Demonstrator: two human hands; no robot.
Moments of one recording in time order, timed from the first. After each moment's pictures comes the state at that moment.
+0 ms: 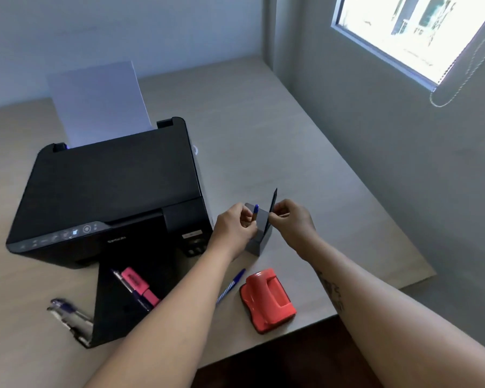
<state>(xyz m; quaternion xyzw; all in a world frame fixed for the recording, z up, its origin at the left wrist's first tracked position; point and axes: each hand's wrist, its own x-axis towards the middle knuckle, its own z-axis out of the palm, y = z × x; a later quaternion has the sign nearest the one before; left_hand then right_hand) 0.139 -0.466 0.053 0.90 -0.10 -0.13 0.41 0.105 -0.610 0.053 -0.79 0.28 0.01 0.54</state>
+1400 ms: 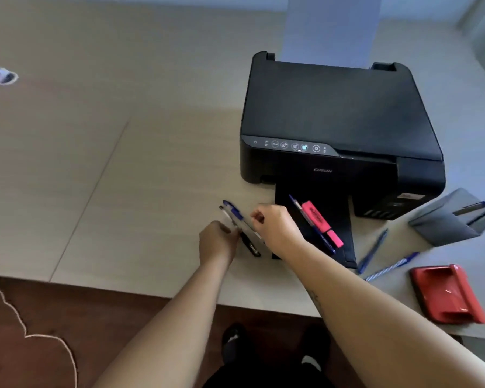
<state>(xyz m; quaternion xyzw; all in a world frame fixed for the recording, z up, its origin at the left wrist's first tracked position) 0.071 -0.071 -0.026 0.84 0.33 -0.10 0.41 0.101 -0.197 0.010 -0.93 -0.03 0.16 0.32</state>
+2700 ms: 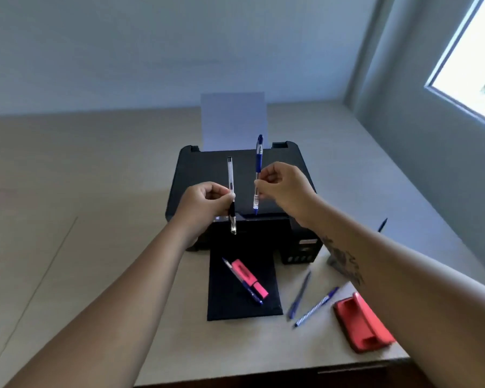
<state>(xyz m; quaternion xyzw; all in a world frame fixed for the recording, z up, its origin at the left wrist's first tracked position) 0.164 -0.168 0.168 0.78 0.01 -0.05 0.63 0.176 -0.358 0.186 -0.82 0.03 -0.02 0.57</state>
